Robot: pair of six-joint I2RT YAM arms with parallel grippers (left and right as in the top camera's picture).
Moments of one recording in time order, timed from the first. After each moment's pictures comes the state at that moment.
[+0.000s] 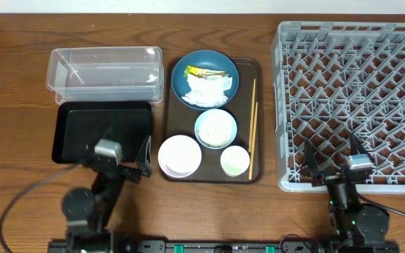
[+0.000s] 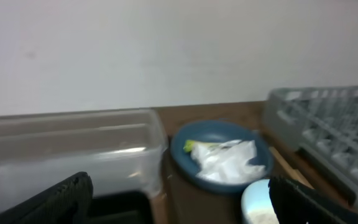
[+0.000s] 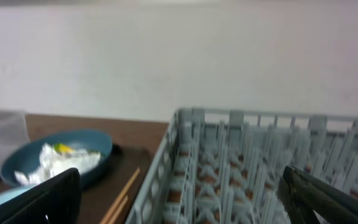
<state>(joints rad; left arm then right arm) 0.07 0.31 0.28 -0.04 0.37 -0.06 0.02 0.04 0.10 0.04 -0.14 0.04</state>
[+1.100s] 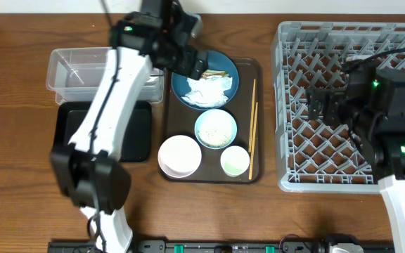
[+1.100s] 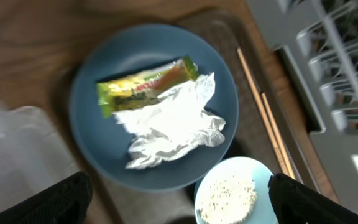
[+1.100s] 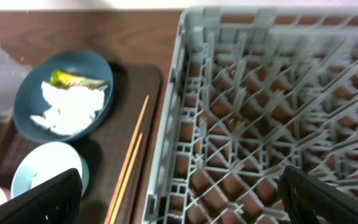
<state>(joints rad) -0.28 1.97 1.93 -1.05 0.30 0.11 0.02 1.15 1.15 -0.71 -0.18 0.03</state>
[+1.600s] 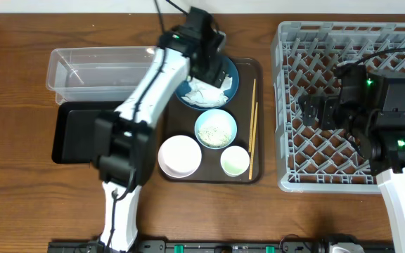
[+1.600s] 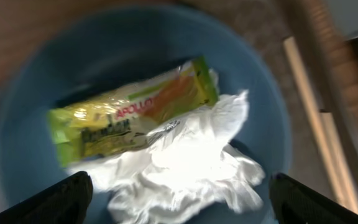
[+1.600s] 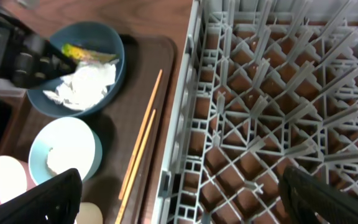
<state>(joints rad) -0.40 2.21 1.93 -0.89 0.13 0.05 0.02 1.17 1.15 -0.78 -0.23 0.03</state>
